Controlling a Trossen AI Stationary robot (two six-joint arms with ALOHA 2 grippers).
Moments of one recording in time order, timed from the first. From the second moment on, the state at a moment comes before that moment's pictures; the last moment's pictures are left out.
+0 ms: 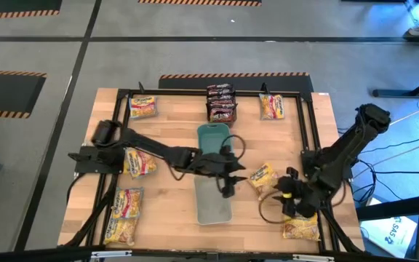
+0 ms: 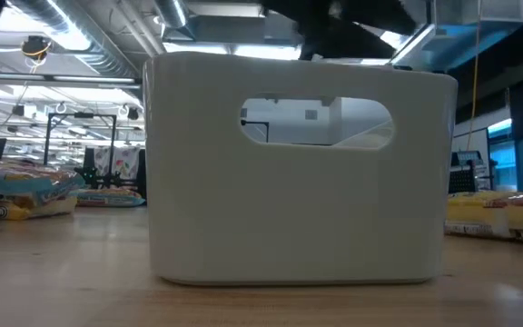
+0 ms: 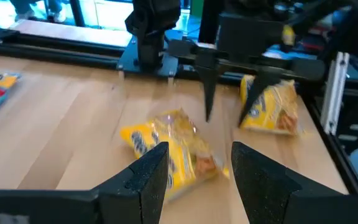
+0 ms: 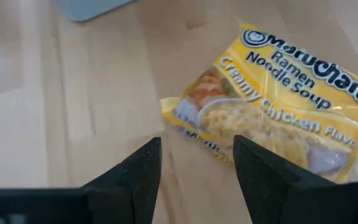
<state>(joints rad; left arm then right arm) -0.19 1.94 1.45 0.08 -0.20 -0.23 0.95 1.19 0.61 -0.58 0.50 1.12</state>
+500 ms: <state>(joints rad) -0.06 2.30 1.86 -0.11 -0.03 -0.37 1.24 1.27 0.61 -0.59 0.69 1.25</state>
